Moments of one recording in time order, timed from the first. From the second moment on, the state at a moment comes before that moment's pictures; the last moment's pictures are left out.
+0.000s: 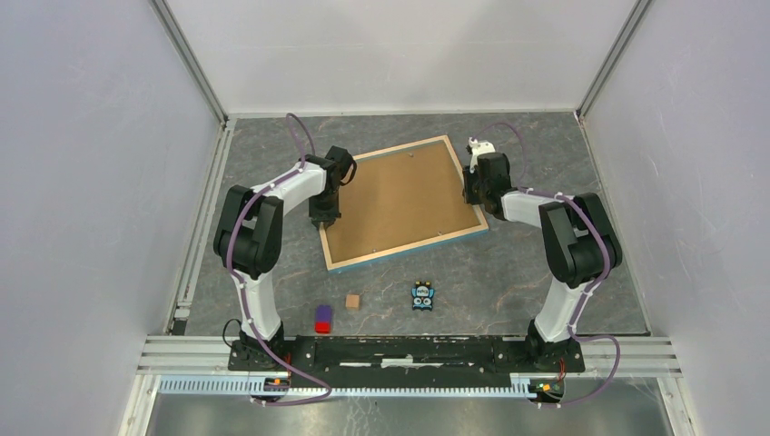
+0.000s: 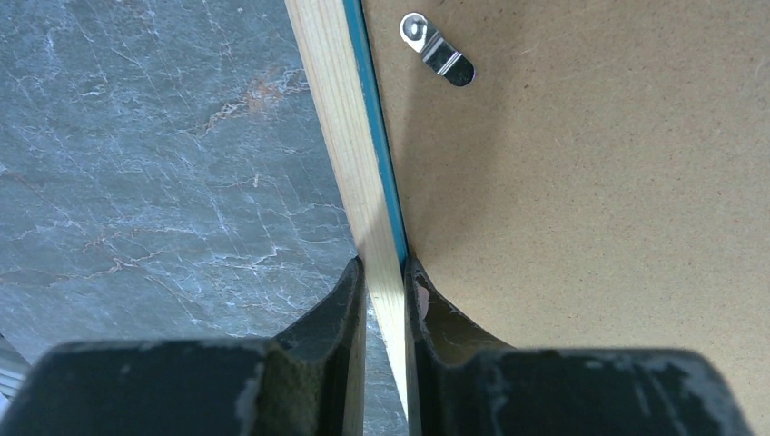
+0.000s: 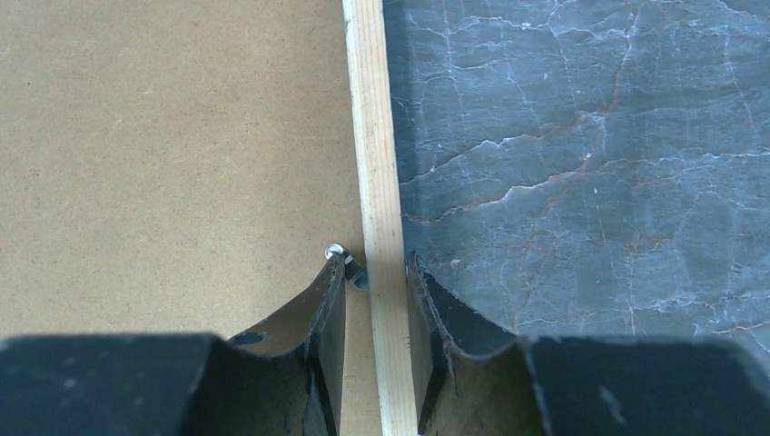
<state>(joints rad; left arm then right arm) -0.38 1.95 1.38 -0.89 -0.31 -0.43 0.27 1.84 0.97 0.17 0.05 0.07</state>
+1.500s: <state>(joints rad) -0.37 1.95 1.38 -0.89 -0.31 -0.43 0.27 1.77 0.92 0.09 0.05 0.04</state>
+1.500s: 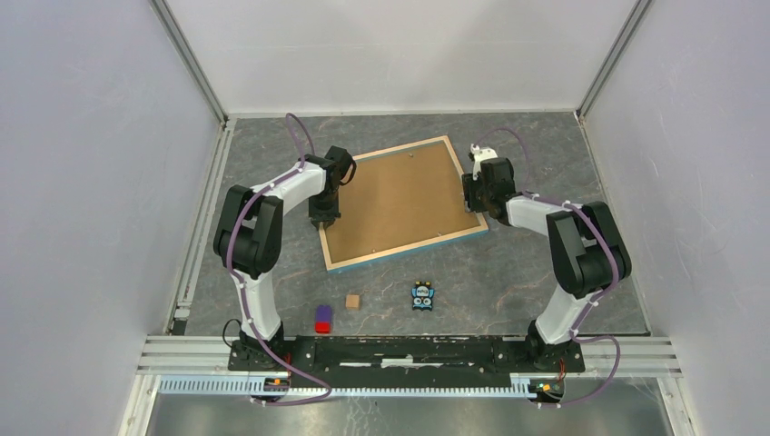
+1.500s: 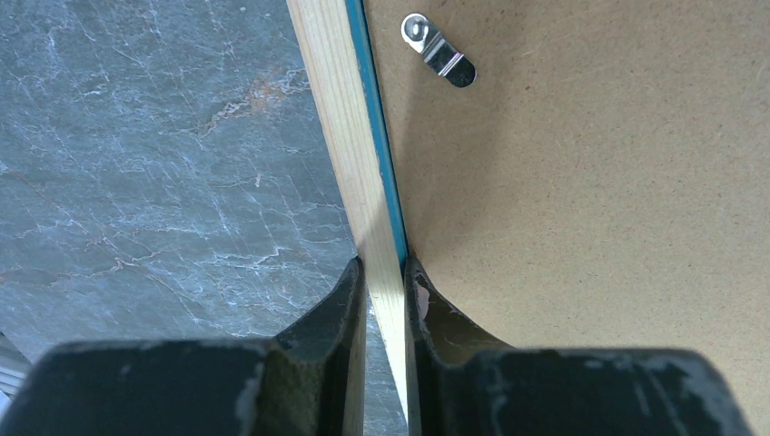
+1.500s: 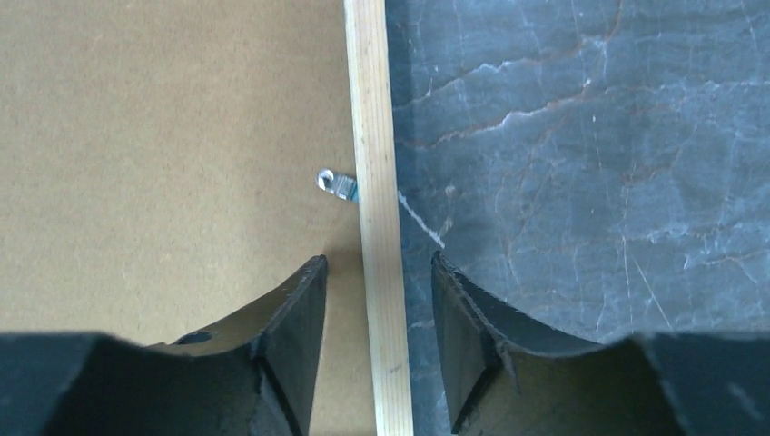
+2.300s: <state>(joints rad) -0.37 1.95 1.38 -0.89 -0.28 -0.42 0.25 1.78 0.90 0.15 0.05 0.17</state>
